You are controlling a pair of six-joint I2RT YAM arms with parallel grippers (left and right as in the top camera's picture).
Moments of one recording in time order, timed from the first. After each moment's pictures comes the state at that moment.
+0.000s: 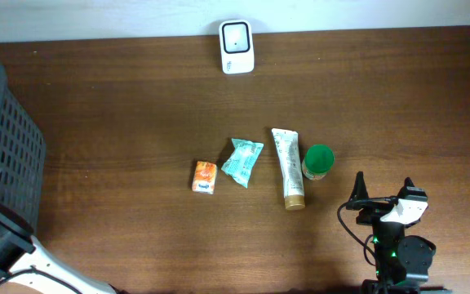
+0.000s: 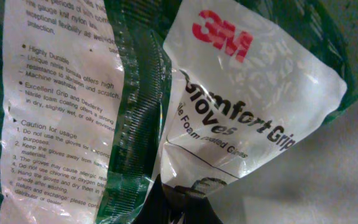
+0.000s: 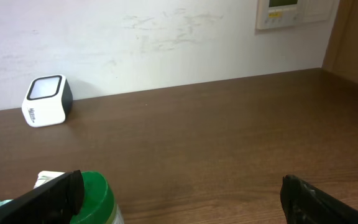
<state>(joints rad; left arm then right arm) 0.83 2.23 1.78 -0.88 -0.17 0.51 -0.15 0.02 0.01 -0.07 -0.02 0.11</state>
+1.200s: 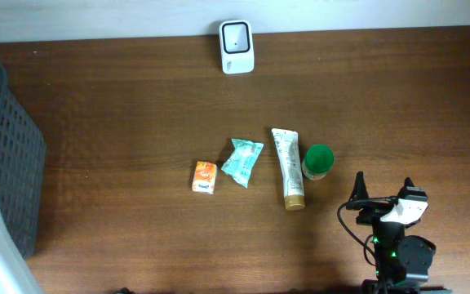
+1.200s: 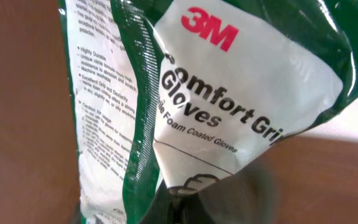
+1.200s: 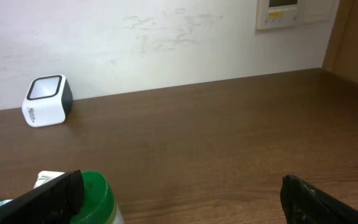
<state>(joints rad) 0.51 1.38 1.72 -0.56 -0.10 0.36 -0.15 0.02 0.01 -0.07 -0.02 0.11</state>
